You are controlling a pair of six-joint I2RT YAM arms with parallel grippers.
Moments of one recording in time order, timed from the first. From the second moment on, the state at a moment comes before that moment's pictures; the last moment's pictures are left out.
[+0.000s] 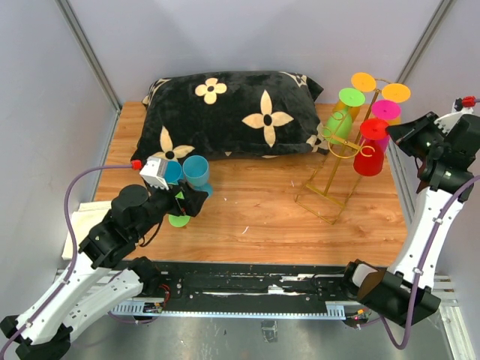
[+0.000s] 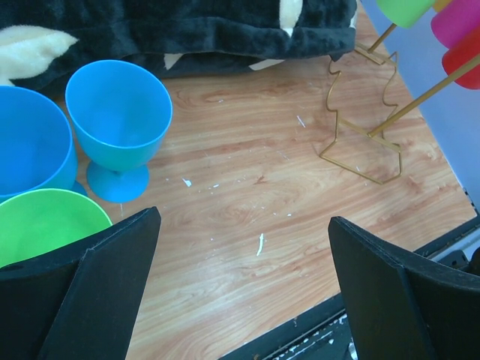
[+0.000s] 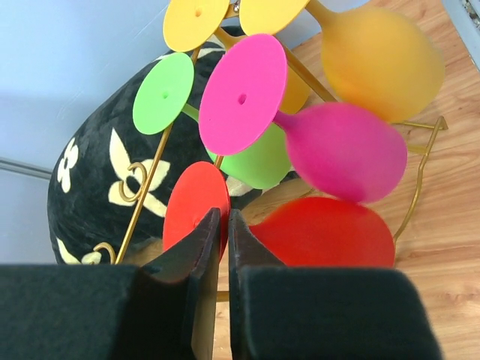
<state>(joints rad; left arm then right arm) -0.69 0.55 0.78 -0.50 -0.17 -0.46 -0.52 1.11 1.35 -0.57 -0.60 0.49</state>
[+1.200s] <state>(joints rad) -0.69 0.48 0.78 -0.53 -0.29 -0.51 -0.52 0.95 1.28 -0.46 -0.49 0.66</state>
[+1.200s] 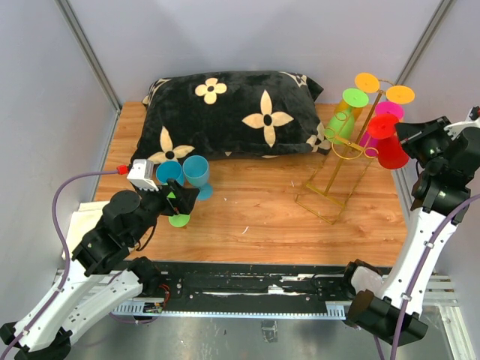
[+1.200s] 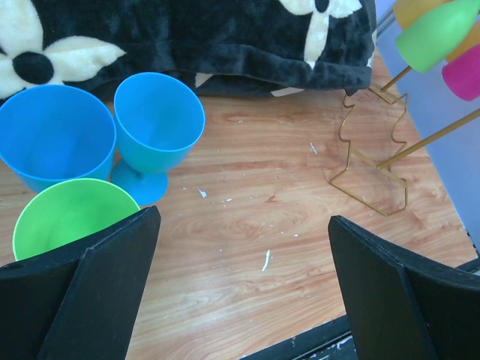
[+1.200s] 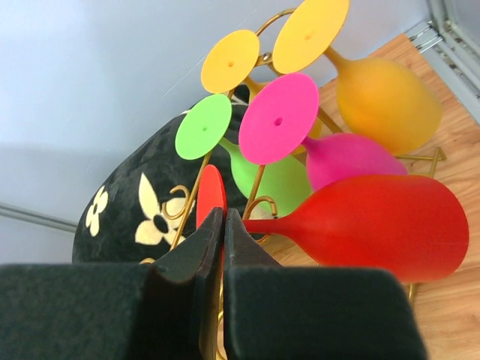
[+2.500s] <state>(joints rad) -0.69 0.52 0.78 -0.52 -0.22 -0.53 -0.48 0.57 1.39 -0.89 -0.49 0.43</state>
